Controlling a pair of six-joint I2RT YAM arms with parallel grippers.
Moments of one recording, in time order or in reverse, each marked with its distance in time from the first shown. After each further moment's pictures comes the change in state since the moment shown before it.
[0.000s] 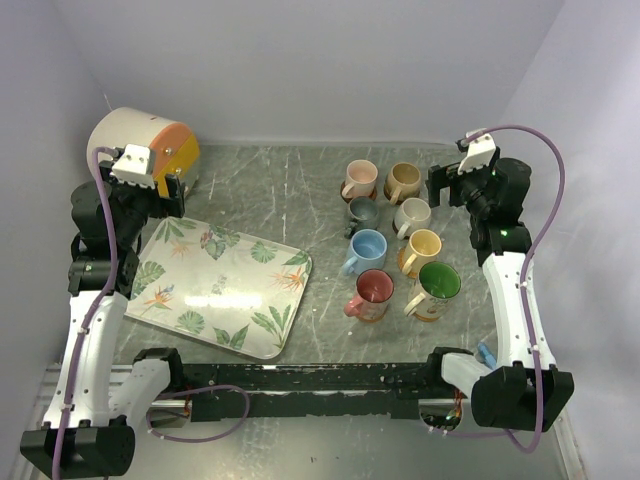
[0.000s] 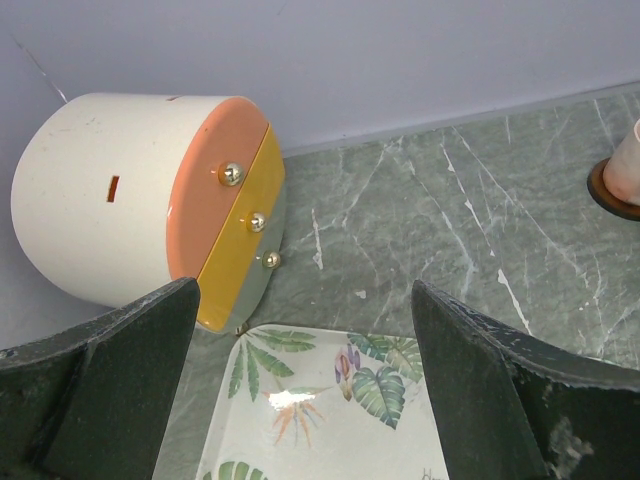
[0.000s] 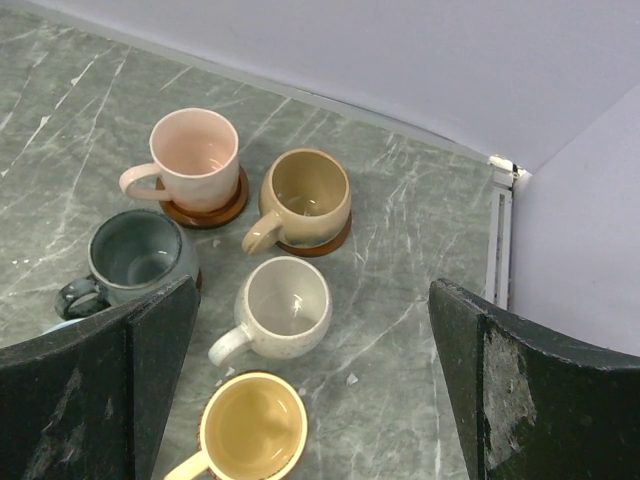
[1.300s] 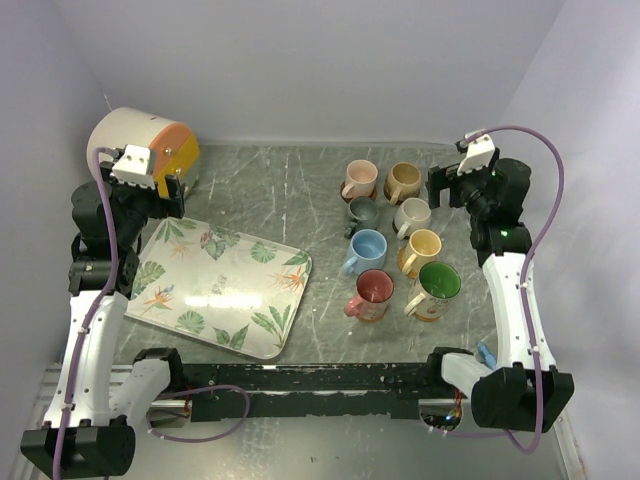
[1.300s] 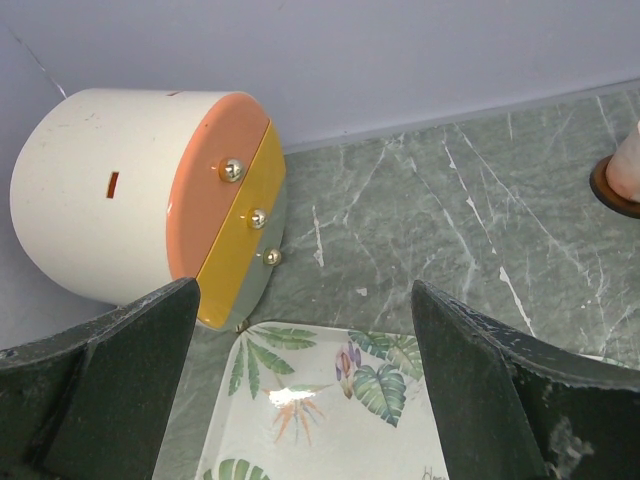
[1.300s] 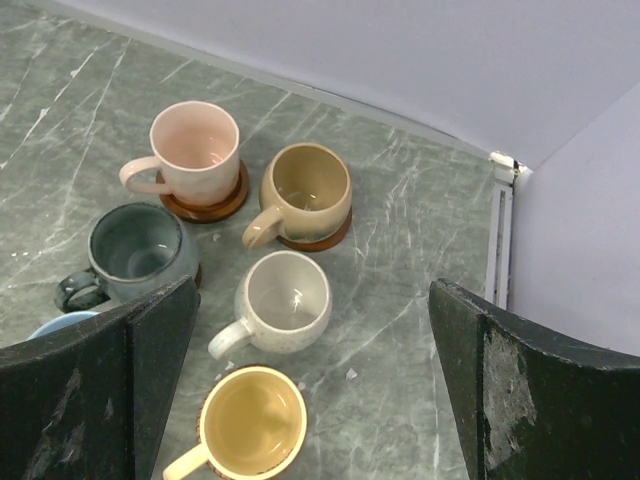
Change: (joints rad) left arm 0.004 0.000 -0.005 0.000 0.000 0.001; right arm 0.000 -0.003 0.000 -0.016 -0.002 -0.012
